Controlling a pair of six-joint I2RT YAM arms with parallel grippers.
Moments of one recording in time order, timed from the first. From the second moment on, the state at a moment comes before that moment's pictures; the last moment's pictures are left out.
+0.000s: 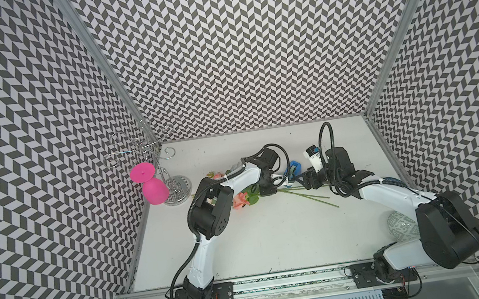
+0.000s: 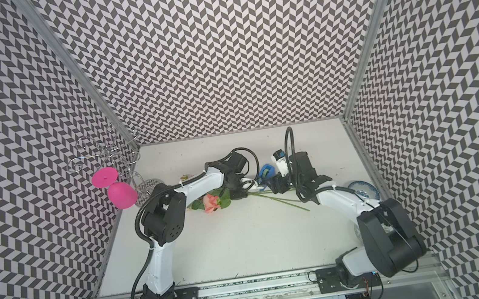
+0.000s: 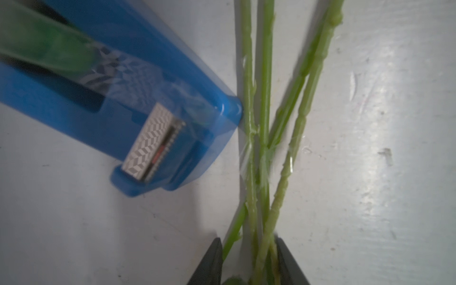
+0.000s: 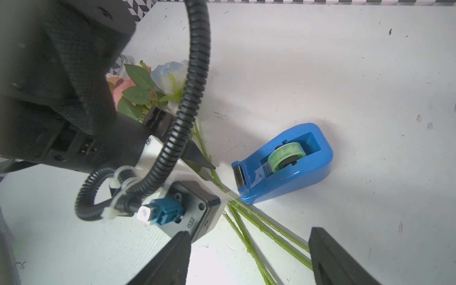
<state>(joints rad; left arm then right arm) -0.65 2.16 1.60 -0.74 0.10 0.97 0.35 1.41 0.78 -0.04 -0.36 0.07</state>
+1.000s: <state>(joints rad) -0.67 1.97 1.41 -0.59 0.09 1.02 0.42 1.39 0.72 -0.06 -0.30 -0.11</state>
